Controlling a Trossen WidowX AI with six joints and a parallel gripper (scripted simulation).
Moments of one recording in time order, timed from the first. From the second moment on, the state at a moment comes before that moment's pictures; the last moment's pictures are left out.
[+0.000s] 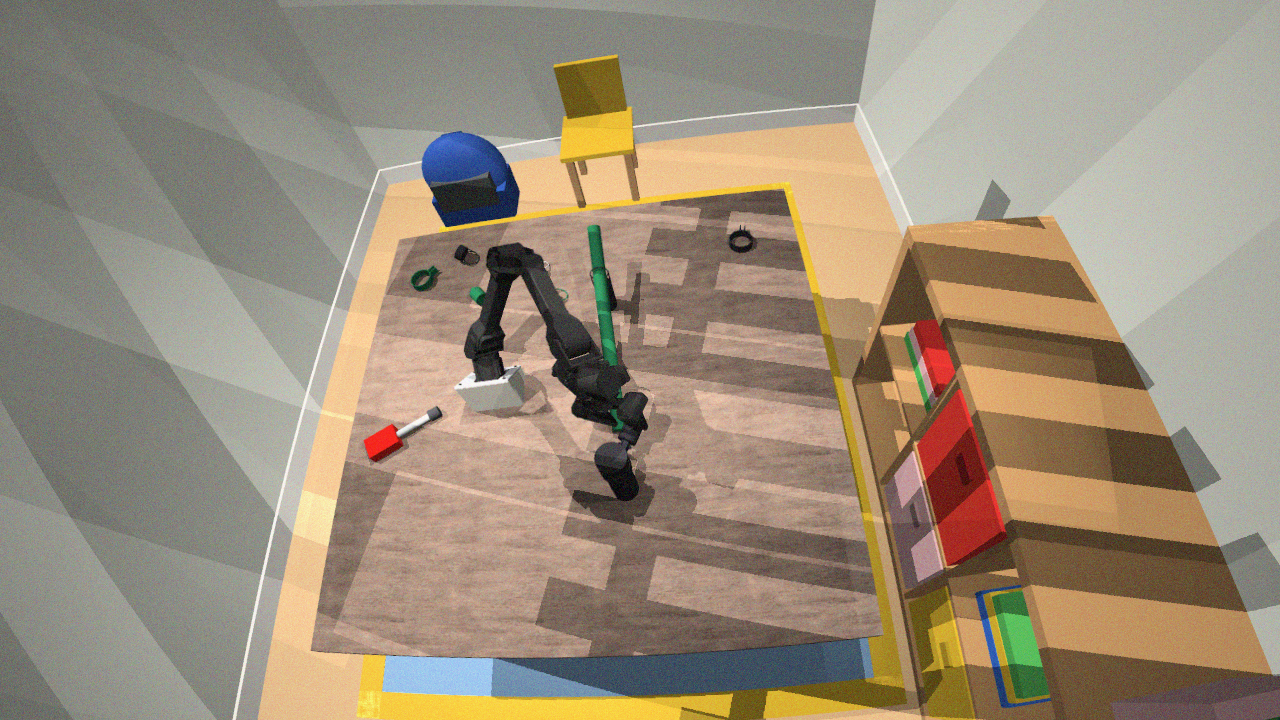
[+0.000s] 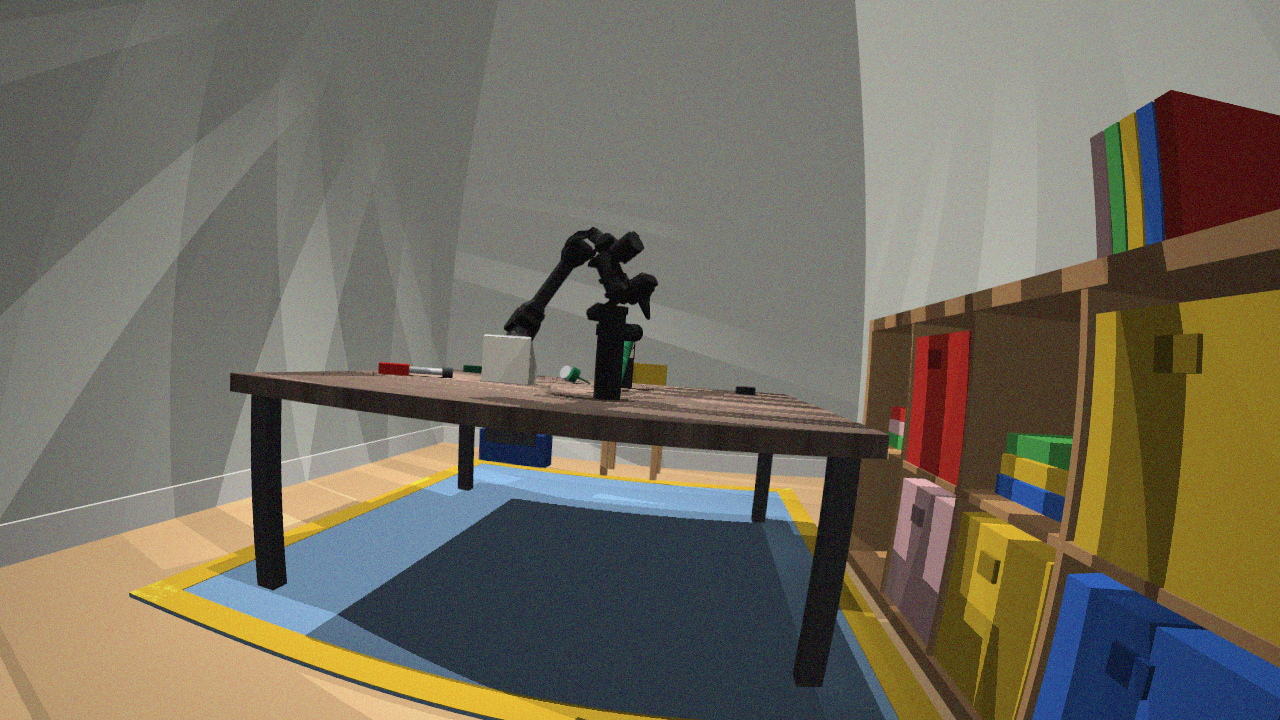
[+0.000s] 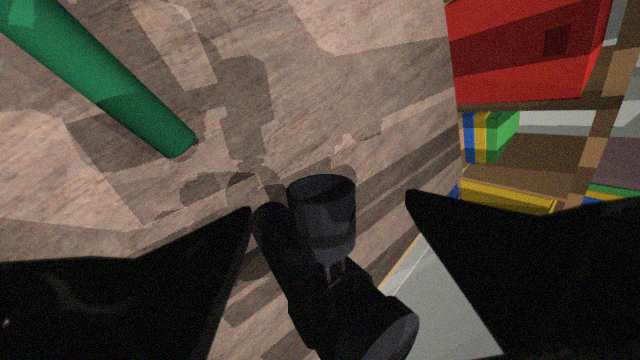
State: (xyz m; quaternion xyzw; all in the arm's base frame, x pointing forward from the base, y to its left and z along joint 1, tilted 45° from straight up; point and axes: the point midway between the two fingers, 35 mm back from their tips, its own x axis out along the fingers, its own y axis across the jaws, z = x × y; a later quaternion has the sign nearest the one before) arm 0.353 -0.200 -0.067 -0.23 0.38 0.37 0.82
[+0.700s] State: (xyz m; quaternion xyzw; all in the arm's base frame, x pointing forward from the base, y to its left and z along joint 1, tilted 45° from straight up) arm 0.368 -0.185 -0.093 -0.23 0.38 0.37 0.82
